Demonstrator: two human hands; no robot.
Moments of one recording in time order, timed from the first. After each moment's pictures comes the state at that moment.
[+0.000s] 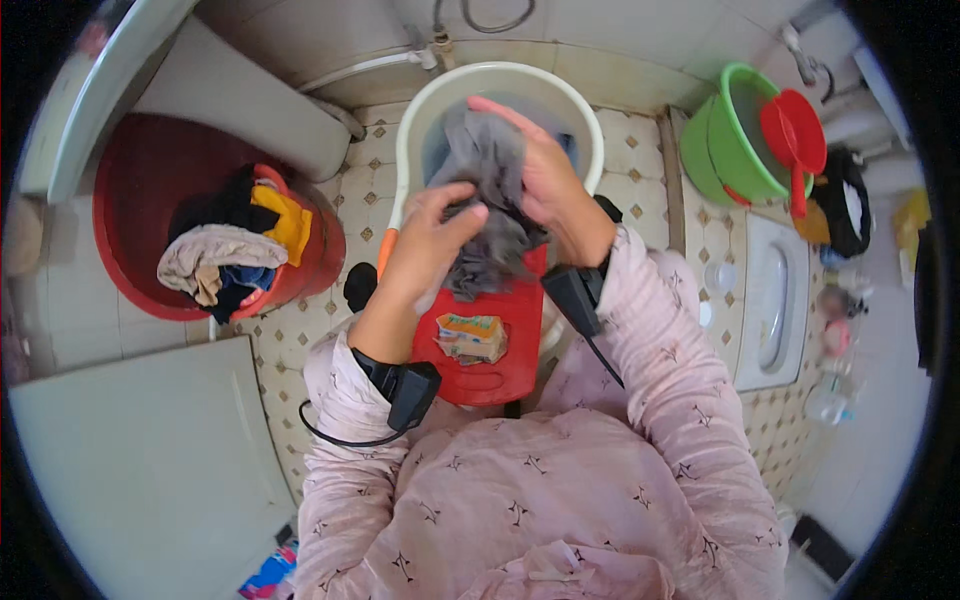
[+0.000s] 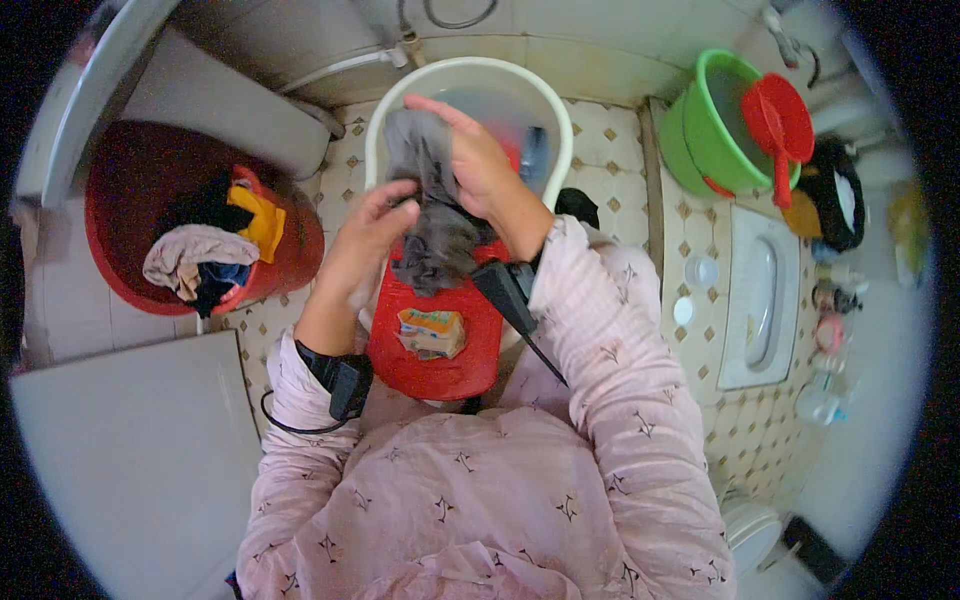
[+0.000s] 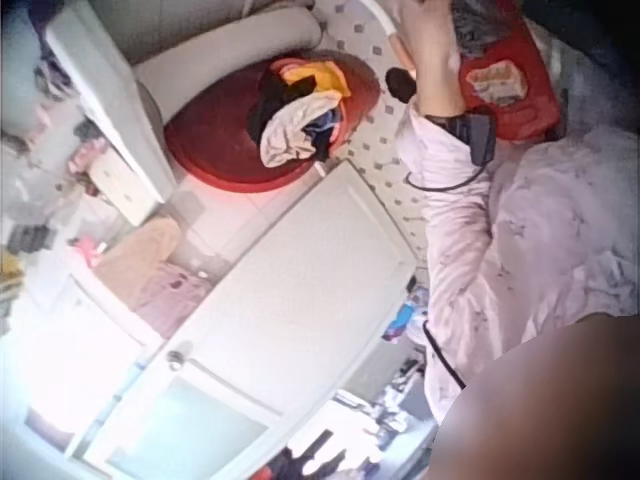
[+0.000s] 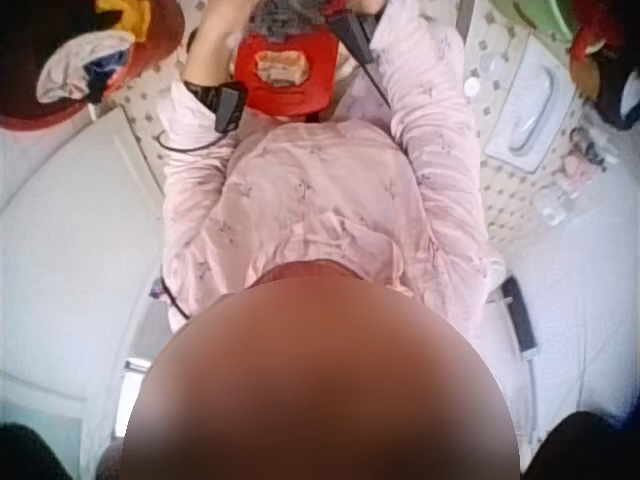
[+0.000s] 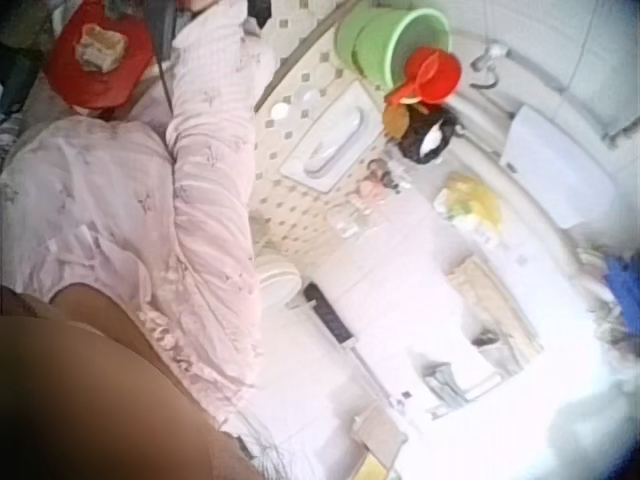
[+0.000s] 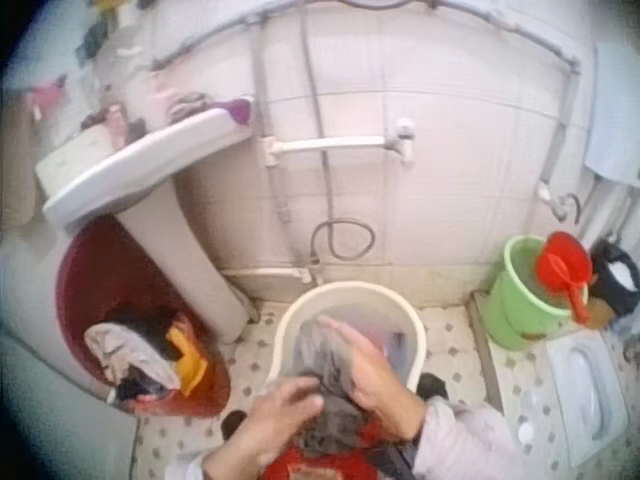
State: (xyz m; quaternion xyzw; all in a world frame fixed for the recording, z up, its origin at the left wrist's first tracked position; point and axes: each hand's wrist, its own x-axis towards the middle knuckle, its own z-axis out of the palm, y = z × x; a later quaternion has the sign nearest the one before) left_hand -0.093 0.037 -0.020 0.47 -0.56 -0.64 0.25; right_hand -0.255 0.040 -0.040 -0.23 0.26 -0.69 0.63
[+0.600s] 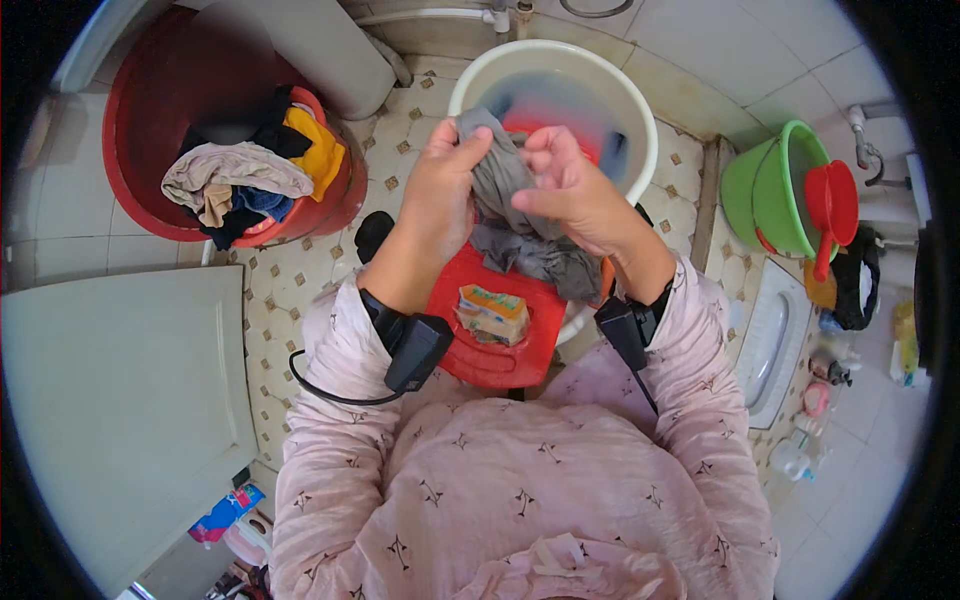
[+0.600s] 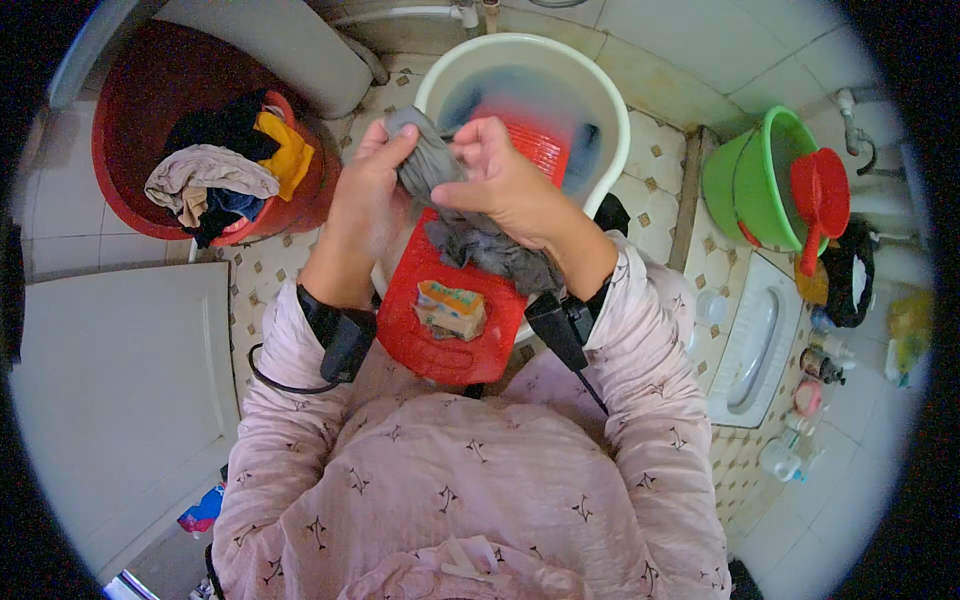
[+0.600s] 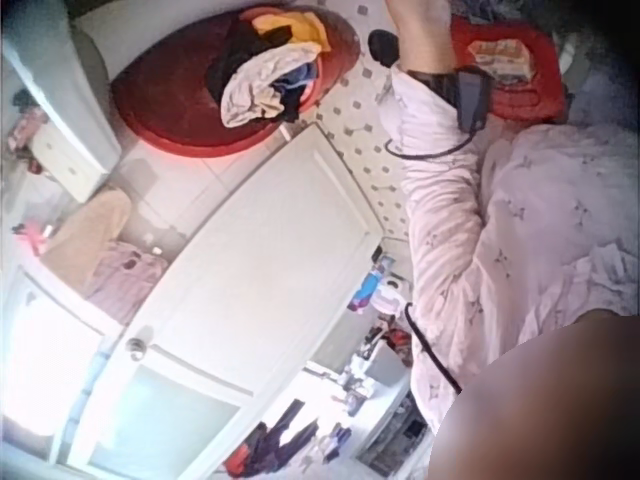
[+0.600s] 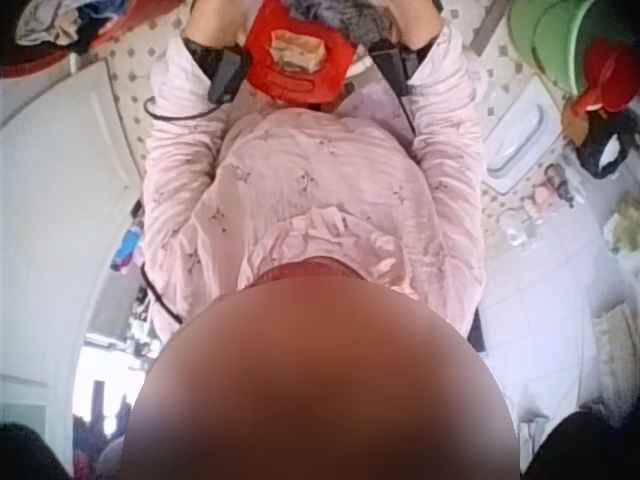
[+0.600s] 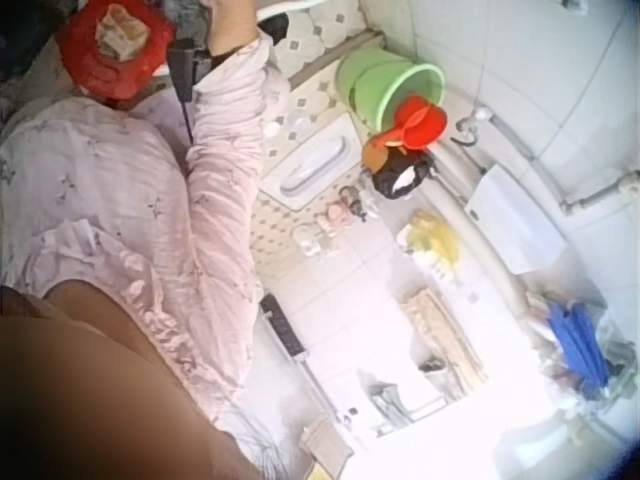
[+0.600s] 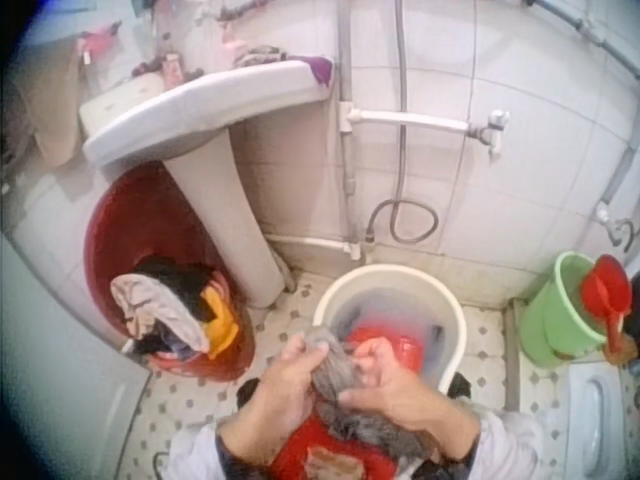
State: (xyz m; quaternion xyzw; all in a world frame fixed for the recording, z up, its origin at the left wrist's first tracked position) left_hand -0.075 0.013 -0.021 0.30 -0.31 -0.80 0.41; right_hand -0.219 0.063 -0.034 -0.39 0.34 -0.53 0.68
